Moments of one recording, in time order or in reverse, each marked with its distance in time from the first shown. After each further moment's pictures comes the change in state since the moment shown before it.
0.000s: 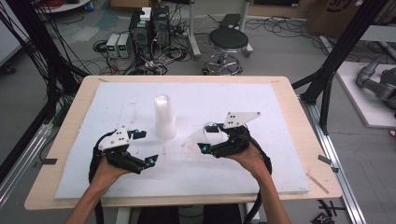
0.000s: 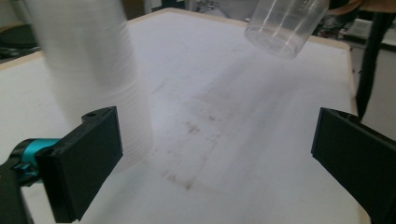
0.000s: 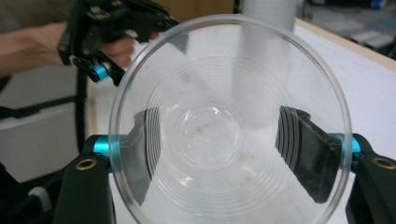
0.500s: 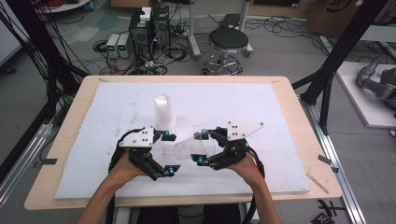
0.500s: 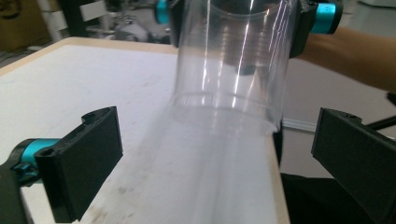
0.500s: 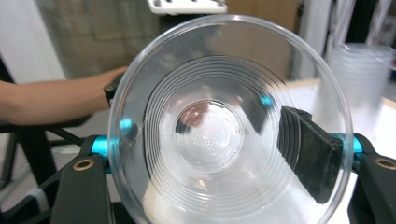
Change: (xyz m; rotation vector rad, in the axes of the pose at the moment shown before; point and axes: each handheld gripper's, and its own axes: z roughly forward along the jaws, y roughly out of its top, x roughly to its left) left arm -0.036 0.044 0.043 -0.033 -0.321 0.110; right arm 0.021 -0.010 0.006 -0.263 0.242 -0.075
